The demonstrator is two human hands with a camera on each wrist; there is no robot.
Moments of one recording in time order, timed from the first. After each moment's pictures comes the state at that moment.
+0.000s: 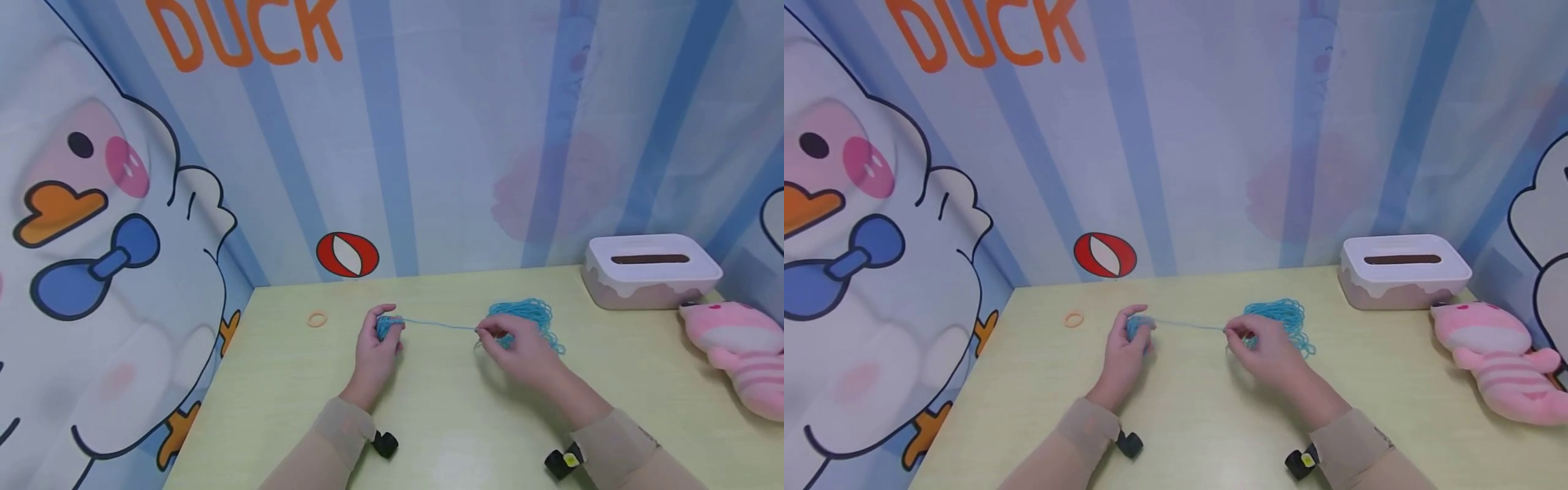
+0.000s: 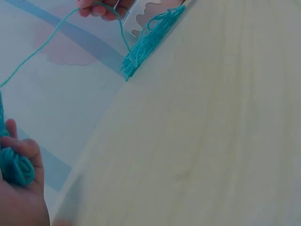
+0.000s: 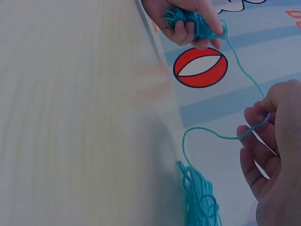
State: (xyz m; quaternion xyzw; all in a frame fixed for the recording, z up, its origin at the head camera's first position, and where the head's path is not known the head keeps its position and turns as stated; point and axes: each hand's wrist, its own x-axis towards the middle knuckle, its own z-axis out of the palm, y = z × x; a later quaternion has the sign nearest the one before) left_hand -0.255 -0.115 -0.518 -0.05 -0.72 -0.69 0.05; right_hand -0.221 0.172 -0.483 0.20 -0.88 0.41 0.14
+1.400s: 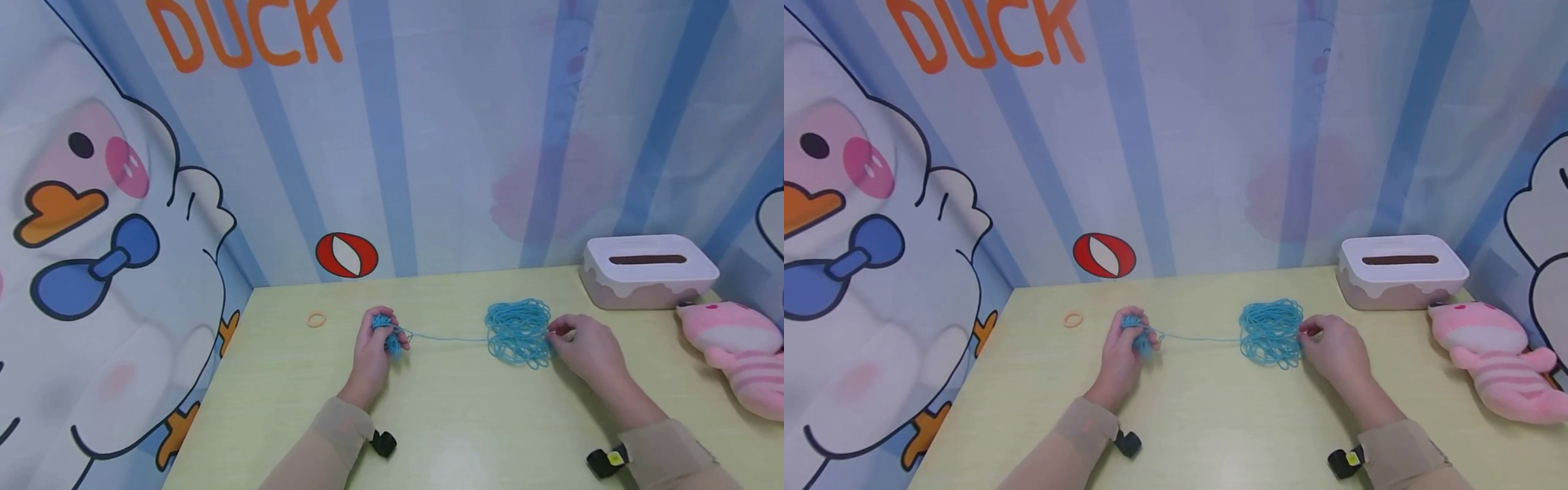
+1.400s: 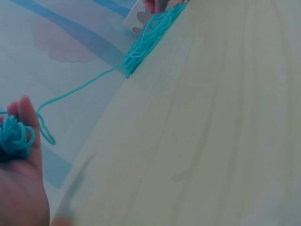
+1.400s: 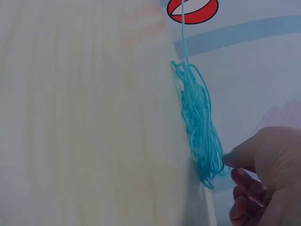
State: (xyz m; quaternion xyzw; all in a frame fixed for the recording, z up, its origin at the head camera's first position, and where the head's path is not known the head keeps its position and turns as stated) left_hand -0.253 -0.115 -0.512 -0.07 -0.62 -0.78 0.01; right_hand -0.223 0.262 -0.495 -0.01 -0.95 0.31 0.09
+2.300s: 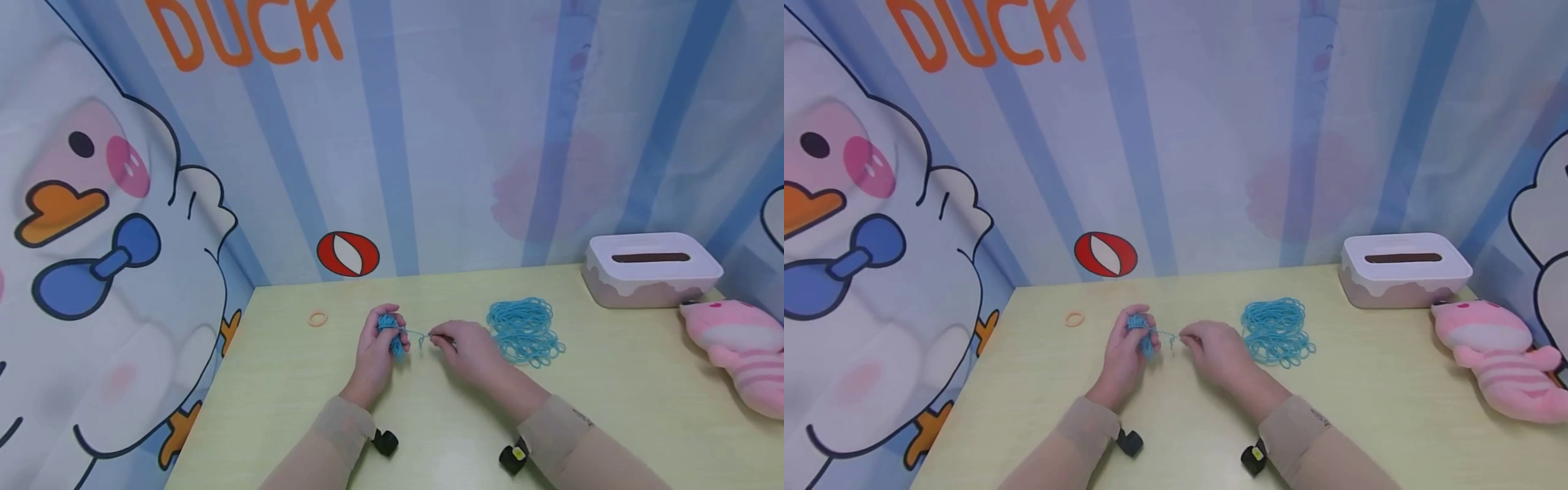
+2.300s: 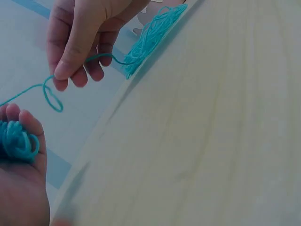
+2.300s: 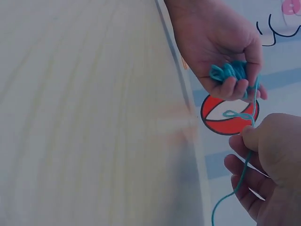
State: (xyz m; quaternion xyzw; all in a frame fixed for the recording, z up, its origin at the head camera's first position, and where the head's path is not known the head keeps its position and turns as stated) left_hand -0.252 -0.117 -0.512 -0.08 -0.64 -0.76 -0.01; right_hand -0.239 0.092 -0.488 0.17 -0.93 0.32 0.05
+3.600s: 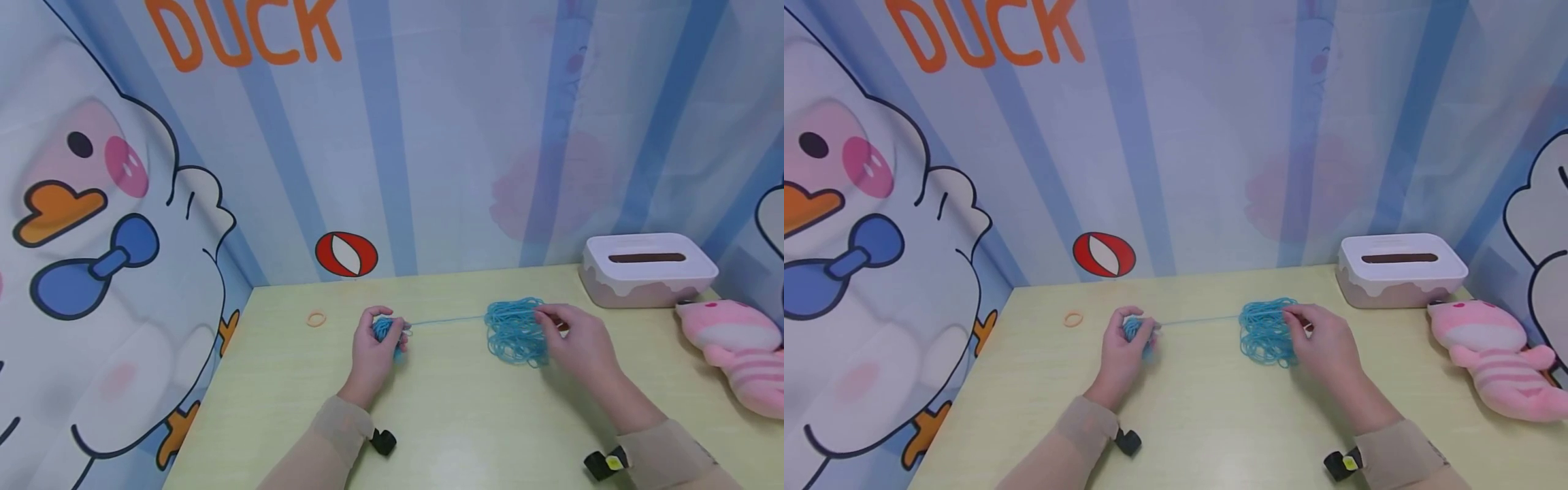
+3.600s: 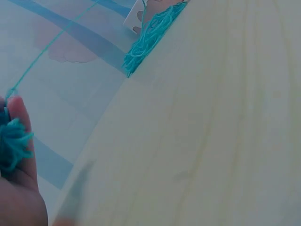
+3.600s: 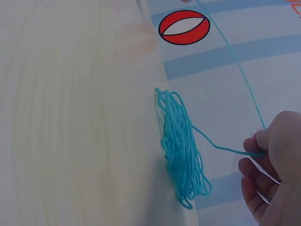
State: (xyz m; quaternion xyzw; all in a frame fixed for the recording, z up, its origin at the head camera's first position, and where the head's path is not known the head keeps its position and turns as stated) left_hand -0.253 -0.117 -0.515 -0.06 -0.70 -0.71 0.04; right_hand -0.208 0.238 -0.470 0.06 -0.92 0.33 0.21
